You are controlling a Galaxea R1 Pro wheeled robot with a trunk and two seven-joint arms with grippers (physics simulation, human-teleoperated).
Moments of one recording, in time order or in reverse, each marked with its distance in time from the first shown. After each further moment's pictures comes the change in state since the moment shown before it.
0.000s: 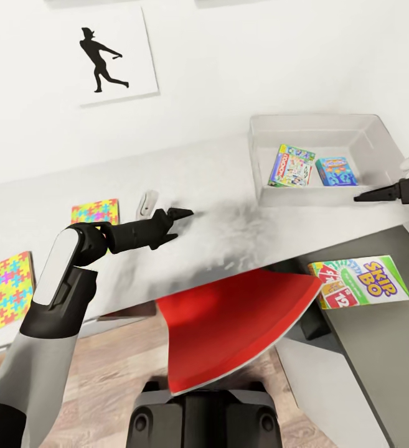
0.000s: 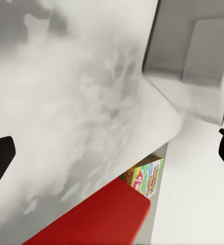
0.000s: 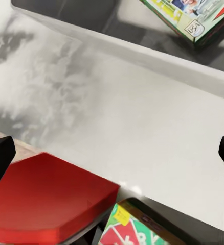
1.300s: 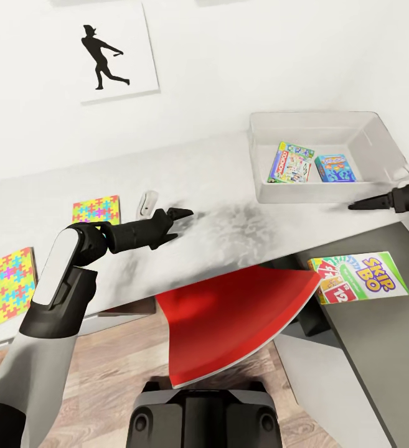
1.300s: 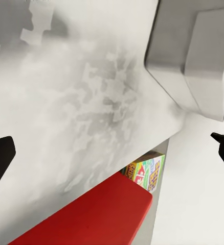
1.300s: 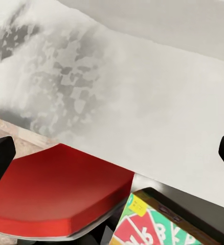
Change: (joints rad) left arm -0.001 0.003 -0.002 0.000 0.000 0.000 -0.002; right arm 0.062 -0.007 0.000 -0.034 -0.058 -0.001 -0.025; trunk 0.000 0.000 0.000
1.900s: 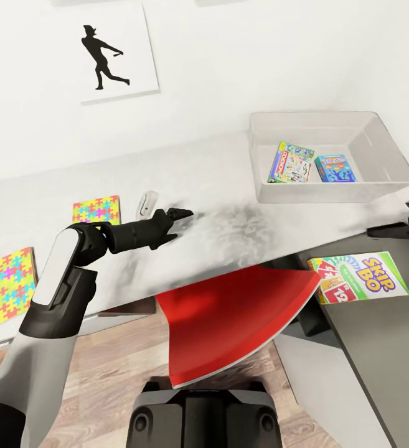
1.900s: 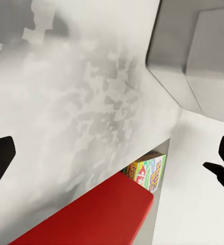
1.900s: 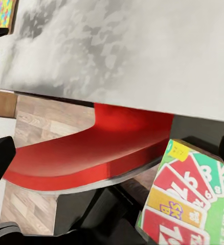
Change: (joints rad) left arm 0.000 0.000 -0.001 0.000 0.000 0.000 0.004; right arm 0.218 -0.182 -0.001 -0.174 -0.246 -0.005 -0.007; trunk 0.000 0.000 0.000
